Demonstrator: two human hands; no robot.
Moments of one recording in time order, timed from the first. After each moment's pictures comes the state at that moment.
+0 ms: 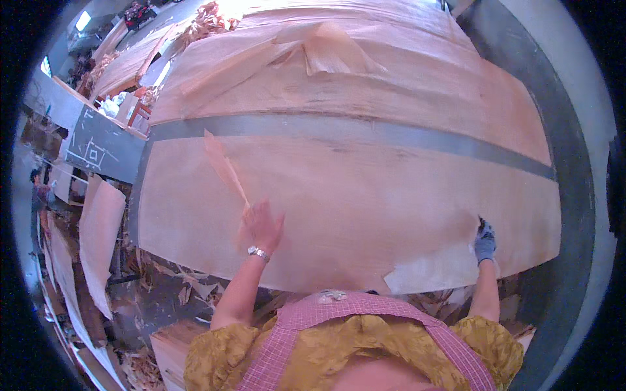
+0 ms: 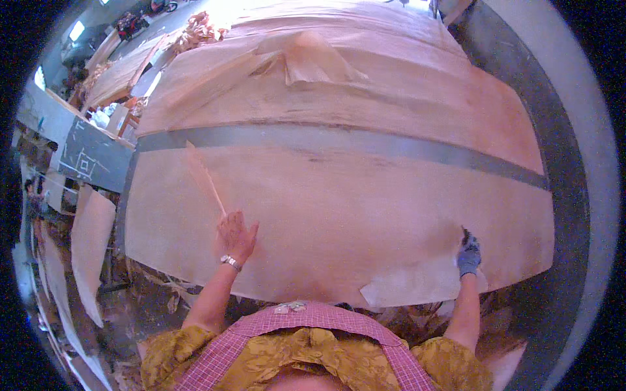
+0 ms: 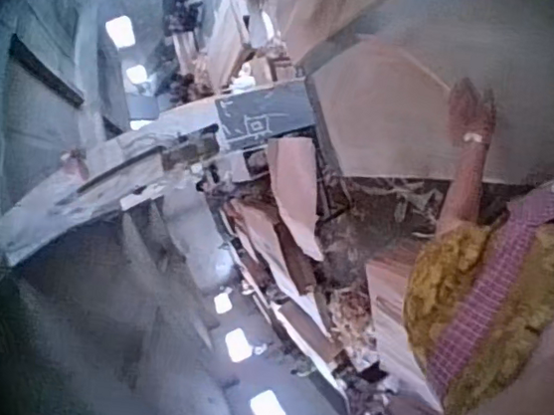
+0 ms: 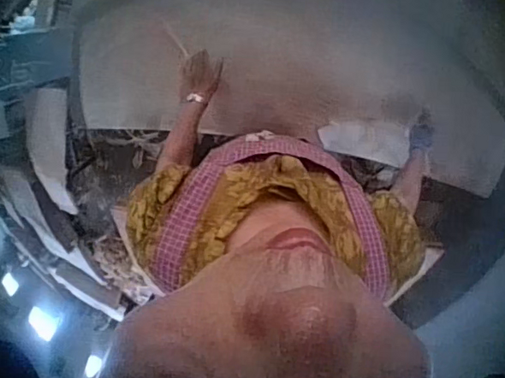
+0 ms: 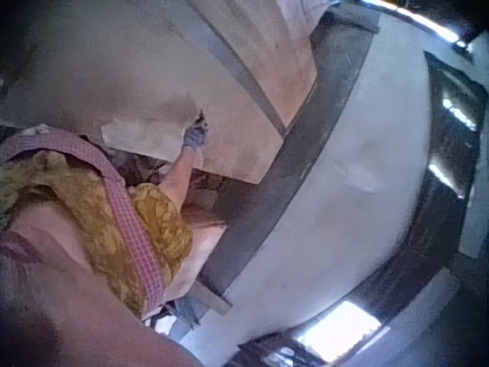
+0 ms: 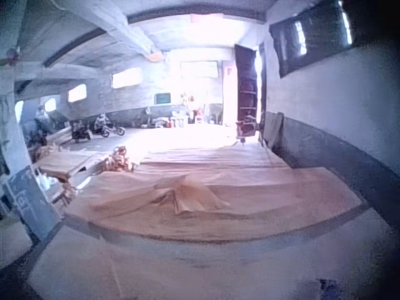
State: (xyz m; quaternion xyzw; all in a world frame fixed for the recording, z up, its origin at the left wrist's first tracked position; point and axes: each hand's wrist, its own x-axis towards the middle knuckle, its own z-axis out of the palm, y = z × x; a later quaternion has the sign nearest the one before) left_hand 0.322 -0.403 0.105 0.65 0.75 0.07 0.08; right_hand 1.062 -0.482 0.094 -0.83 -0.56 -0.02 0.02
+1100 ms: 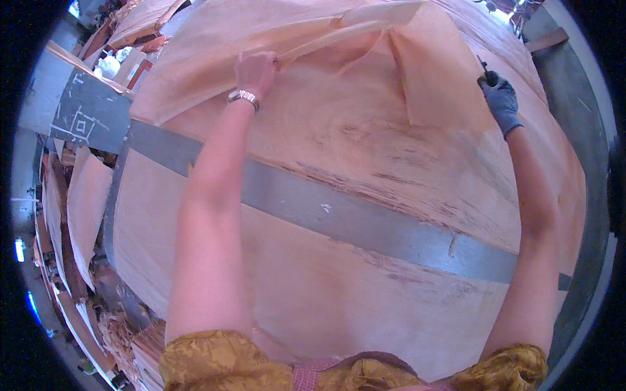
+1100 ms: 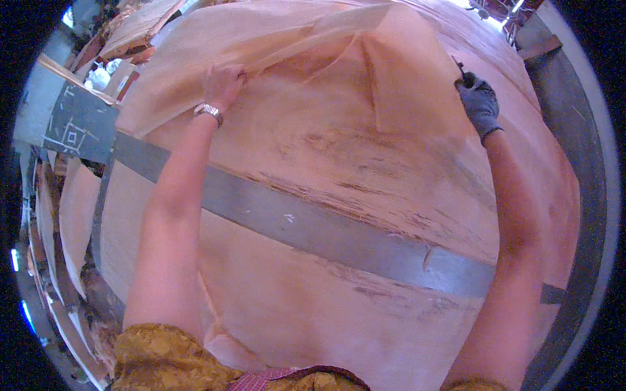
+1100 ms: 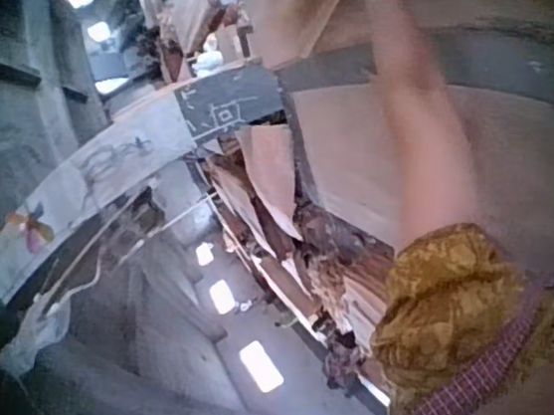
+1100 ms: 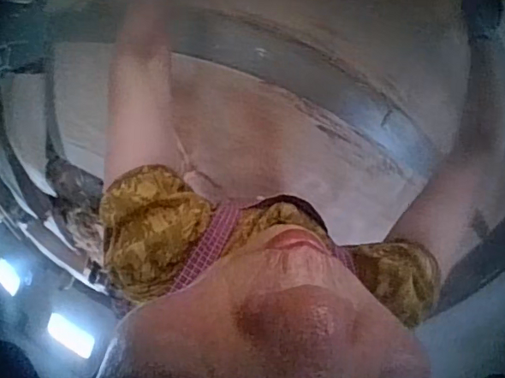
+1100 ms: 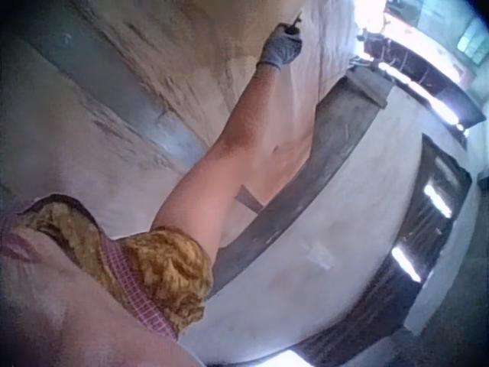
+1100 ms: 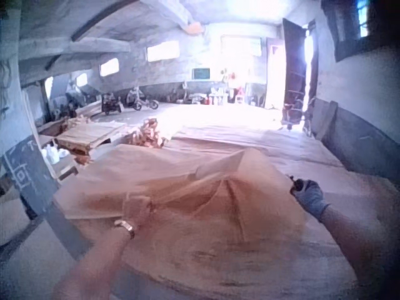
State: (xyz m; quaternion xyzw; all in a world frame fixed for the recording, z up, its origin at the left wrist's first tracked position) left_hand 0.147 0.191 0.095 0.69 0.72 0.08 -0.10; right_hand 0.691 0.294 0.141 -0.66 -0.72 -0.03 0.19
